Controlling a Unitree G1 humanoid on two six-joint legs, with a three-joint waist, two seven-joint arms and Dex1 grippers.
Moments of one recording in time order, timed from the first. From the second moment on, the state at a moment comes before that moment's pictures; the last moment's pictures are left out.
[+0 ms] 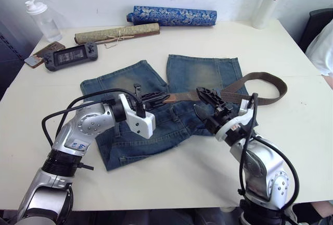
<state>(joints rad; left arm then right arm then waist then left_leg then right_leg) -0.54 0.63 -0.17 -0.03 0.35 -0.61 -0.53 -0.14 0.04 -0.14 -0.64 1.95 0.52 -0.78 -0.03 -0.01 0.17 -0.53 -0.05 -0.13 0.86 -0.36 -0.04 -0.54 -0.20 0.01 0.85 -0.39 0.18</state>
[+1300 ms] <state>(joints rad) -0.41 0.65 -0.07 -0.23 -0.09 -0.12 -0.68 -0.26 -0.06 -0.20 -0.42 1.95 0.53 -0.65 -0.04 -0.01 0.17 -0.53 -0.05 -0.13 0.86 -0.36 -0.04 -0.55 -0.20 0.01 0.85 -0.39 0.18</state>
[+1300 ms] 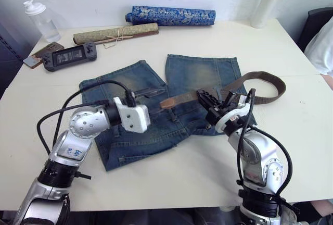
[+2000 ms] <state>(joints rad) -0.06 0.75 0.27 -0.56 -0.75 0.62 -0.71 -0.34 -0.24 -0.17 -0.24 1.76 0.62 -0.36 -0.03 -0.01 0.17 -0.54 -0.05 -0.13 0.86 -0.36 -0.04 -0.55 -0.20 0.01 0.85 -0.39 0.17</state>
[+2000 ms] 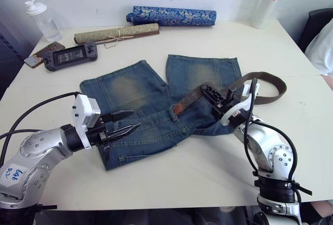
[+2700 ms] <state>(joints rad) -0.08 0.75 0.03 -0.39 -0.15 0.02 -0.72 -0.31 -0.12 -0.09 -0.20 1.75 0.70 -0.54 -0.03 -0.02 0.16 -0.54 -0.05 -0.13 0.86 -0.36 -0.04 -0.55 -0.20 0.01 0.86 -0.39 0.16</state>
